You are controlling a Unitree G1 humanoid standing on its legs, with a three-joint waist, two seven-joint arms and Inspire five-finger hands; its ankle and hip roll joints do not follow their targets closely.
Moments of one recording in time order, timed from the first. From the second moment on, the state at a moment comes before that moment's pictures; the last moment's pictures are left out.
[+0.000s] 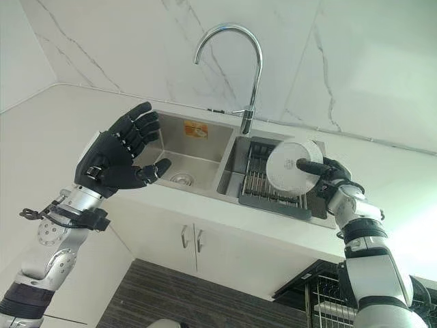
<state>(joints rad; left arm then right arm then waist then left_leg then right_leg) -0.19 0.65 -0.12 -0.13 -0.66 -0.17 -0.16 -0.81 -0.70 0.17 1.03 0.79 0.22 -0.06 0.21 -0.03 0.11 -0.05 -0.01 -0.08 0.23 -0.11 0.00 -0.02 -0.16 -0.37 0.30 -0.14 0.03</state>
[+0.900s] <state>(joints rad) -0.14 0.63 -0.12 -0.13 -0.79 -0.16 -0.22 -0.77 -0.70 0.16 0.60 0.75 0.04 -0.23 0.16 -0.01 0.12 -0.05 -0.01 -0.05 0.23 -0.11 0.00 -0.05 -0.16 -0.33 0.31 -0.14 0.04</state>
